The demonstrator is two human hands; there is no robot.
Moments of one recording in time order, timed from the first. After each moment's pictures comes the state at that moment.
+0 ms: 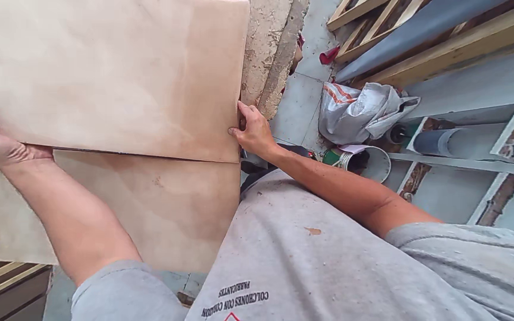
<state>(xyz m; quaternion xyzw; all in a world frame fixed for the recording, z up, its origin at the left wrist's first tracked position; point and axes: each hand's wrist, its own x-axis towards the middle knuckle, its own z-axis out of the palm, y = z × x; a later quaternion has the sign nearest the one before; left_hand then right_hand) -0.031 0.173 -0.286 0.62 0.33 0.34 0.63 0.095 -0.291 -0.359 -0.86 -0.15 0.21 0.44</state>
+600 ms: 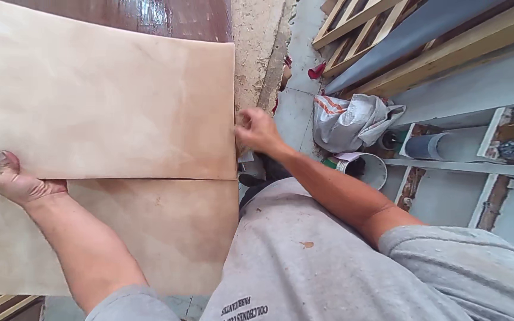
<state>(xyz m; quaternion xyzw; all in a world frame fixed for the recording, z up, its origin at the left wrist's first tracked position) -0.035 0.163 -0.295 0.59 0.31 0.38 0.64 0.148 -0.313 -0.340 -0.87 -0.15 0.22 0.41</state>
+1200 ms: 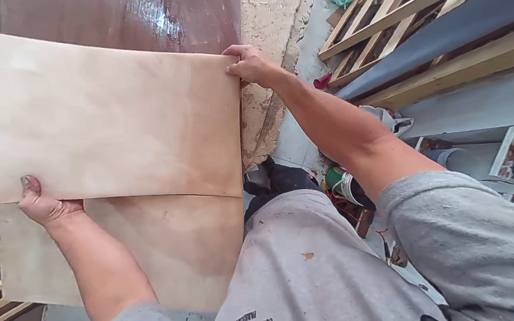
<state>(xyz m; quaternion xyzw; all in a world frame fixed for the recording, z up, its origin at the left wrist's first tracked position) -0.045 0.158 -0.302 0.54 0.32 0.41 0.66 0.338 -0.249 -0.316 -0.76 -0.18 0.35 0.52</state>
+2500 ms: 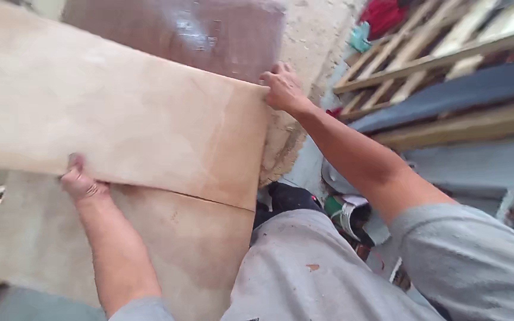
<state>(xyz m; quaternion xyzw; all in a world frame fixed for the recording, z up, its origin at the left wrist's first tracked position) -0.038 0.145 -0.315 0.56 0.38 0.42 0.60 0.345 -0.233 -0.324 -0.92 -0.34 0.10 0.18</state>
